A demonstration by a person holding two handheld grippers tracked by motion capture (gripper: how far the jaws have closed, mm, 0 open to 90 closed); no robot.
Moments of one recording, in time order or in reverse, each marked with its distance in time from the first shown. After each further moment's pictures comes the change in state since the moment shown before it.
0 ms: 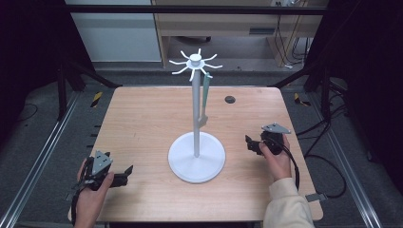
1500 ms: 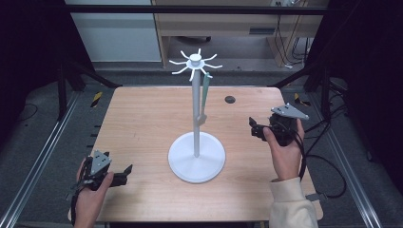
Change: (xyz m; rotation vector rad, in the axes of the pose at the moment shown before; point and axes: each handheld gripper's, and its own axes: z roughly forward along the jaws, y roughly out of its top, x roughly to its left) left arm 0.001 0.001 -0.002 -0.009 0.003 -0.010; right arm 0.021 0.084 -0.083 -0.134 -0.045 -0.021
